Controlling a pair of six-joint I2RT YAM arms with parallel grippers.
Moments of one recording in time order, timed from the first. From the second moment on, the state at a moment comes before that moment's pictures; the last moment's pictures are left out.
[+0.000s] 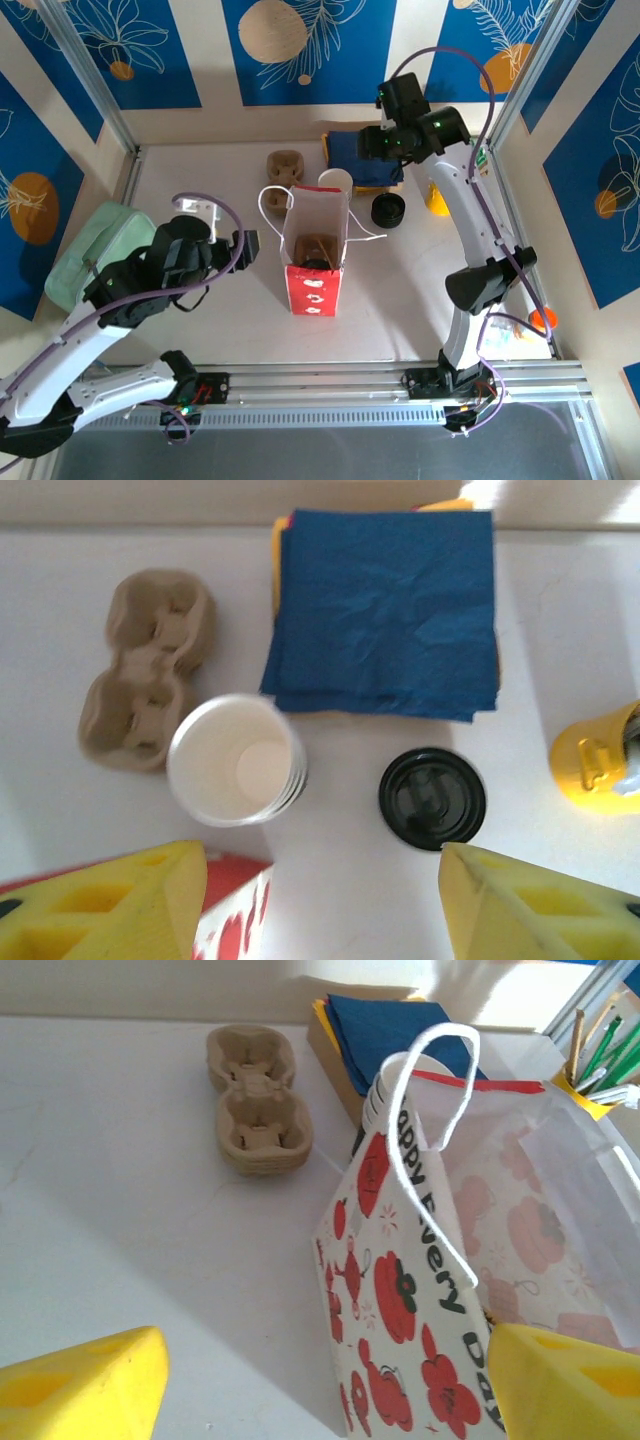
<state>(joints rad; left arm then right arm) -0.83 0.86 1.21 -0.92 -0.39 -0.53 0.40 1.86 2.27 -1.27 0.12 0.30</state>
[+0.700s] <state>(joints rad) -0.83 0.87 1.18 -0.94 -0.53 -0.40 0.28 2.37 2.42 -1.07 0.12 0.30</state>
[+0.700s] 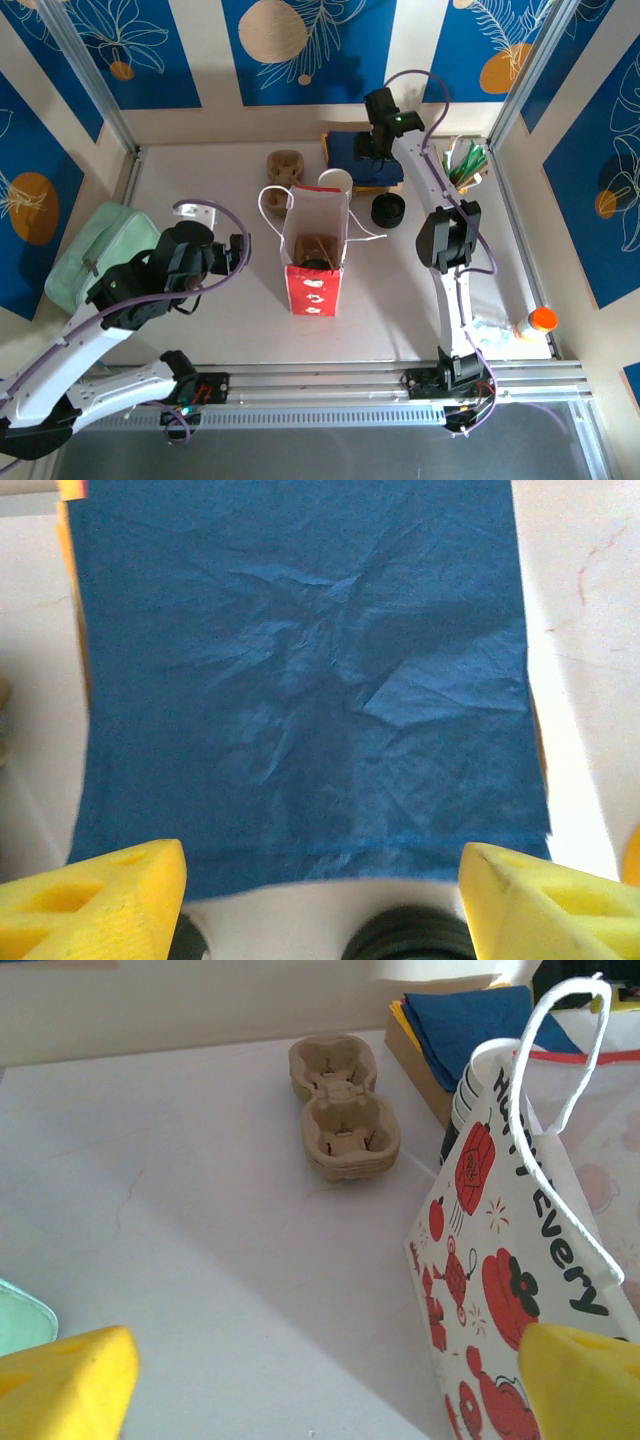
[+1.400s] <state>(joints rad) -0.83 0.89 1.12 -0.90 -0.50 -0.36 0.31 2.64 2.62 -0.89 0.18 0.16</state>
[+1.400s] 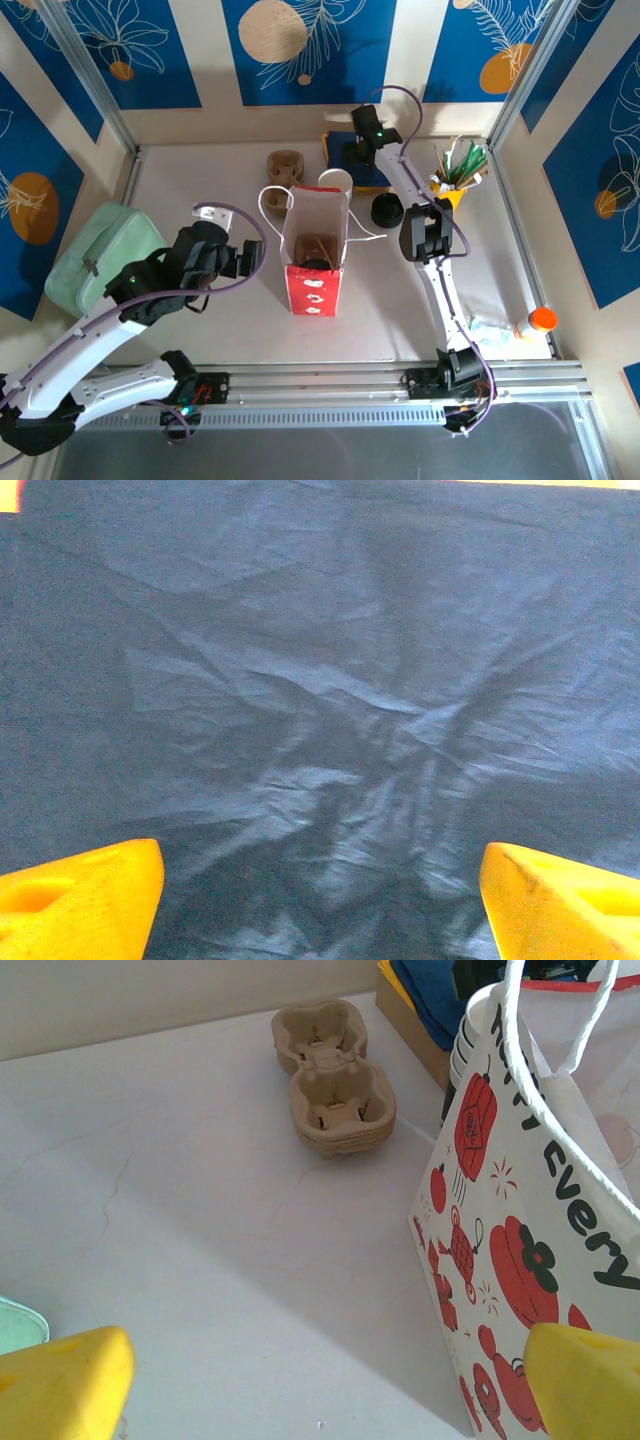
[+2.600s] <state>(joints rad) -0.83 0.90 1.12 -0.89 -0.47 -0.36 0.26 2.69 2.63 -0.89 0.10 0.28</state>
